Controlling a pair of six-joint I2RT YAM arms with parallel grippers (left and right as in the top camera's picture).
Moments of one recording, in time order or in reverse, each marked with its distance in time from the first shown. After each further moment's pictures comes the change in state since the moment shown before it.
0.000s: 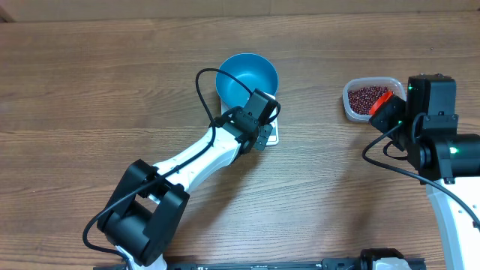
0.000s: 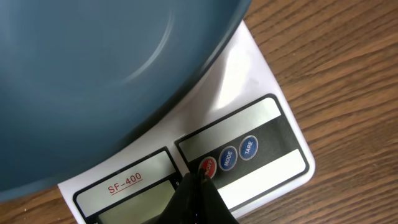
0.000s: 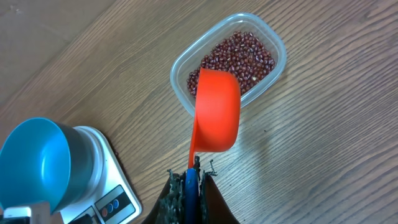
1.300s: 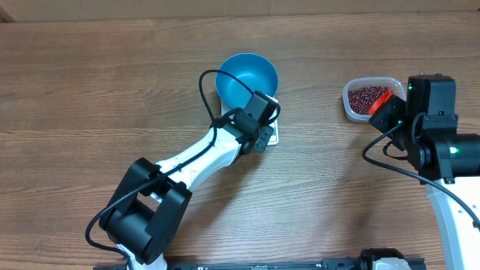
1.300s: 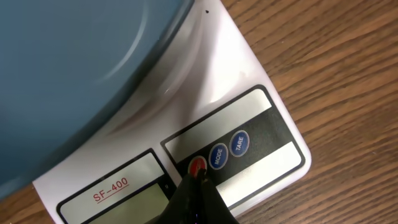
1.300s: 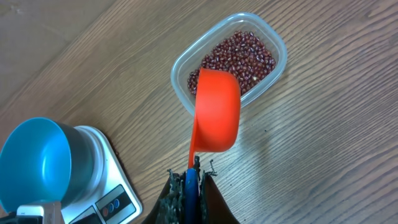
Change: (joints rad) left arm 0.000 0.011 -0.011 0.019 0.034 0.053; right arm 0.000 0.000 0.000 0.001 -0.001 0.000
